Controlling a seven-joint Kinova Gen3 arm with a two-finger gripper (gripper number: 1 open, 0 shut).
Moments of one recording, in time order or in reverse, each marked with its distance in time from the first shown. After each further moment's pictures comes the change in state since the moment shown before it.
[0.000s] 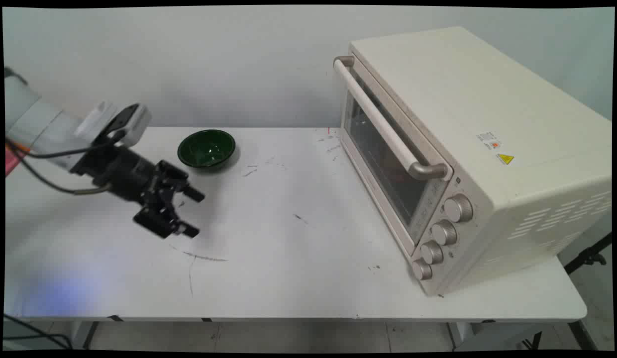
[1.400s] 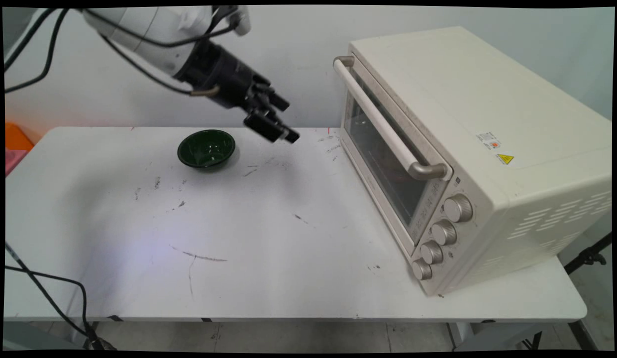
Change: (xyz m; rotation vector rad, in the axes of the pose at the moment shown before) arm 0.202 -0.022 0.003 0.195 0.120 0.052
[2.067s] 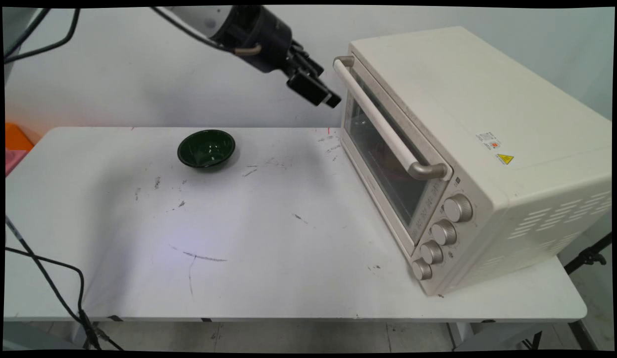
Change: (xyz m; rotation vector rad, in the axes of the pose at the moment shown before) arm 0.072 0.003 0.005 0.041 0.060 -0.027
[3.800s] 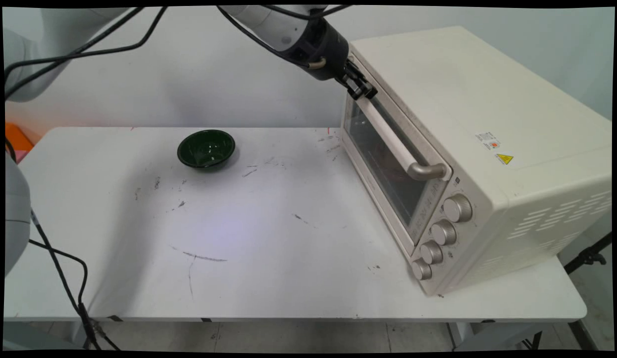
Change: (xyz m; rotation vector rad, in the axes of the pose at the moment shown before) arm 0.037 0.005 0.085 0.072 -0.021 0.016
